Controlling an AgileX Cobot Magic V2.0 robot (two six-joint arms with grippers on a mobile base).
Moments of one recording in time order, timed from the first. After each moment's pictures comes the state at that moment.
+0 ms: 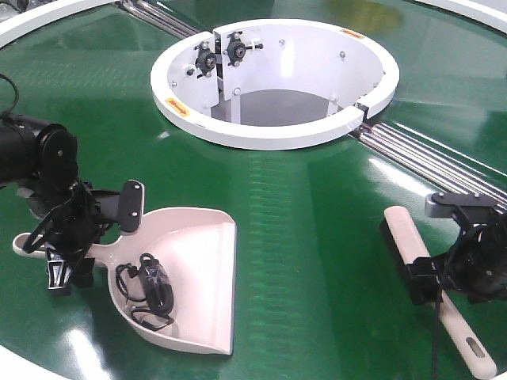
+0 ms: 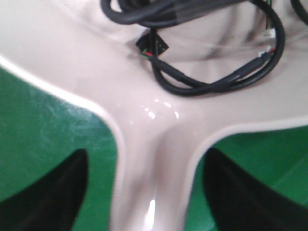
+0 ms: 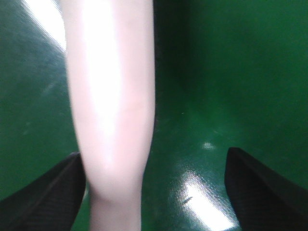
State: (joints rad) left arm -0.26 1.79 -1.23 0.06 1.04 1.19; right arm 0.02 1.50 -0.83 0.08 0.78 -0.05
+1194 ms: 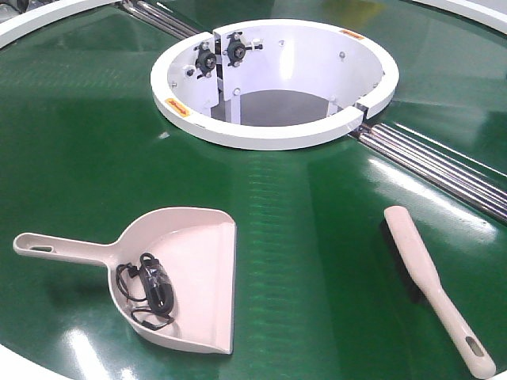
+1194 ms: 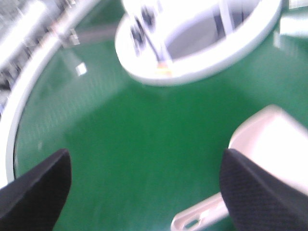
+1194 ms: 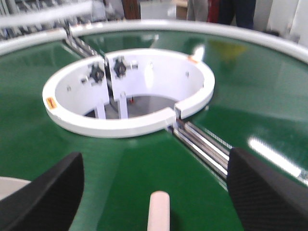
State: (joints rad) left arm -0.29 0.78 -1.15 0.10 0.84 0.41; right arm 0.02 0.53 -0.89 0.14 0.67 -0.12
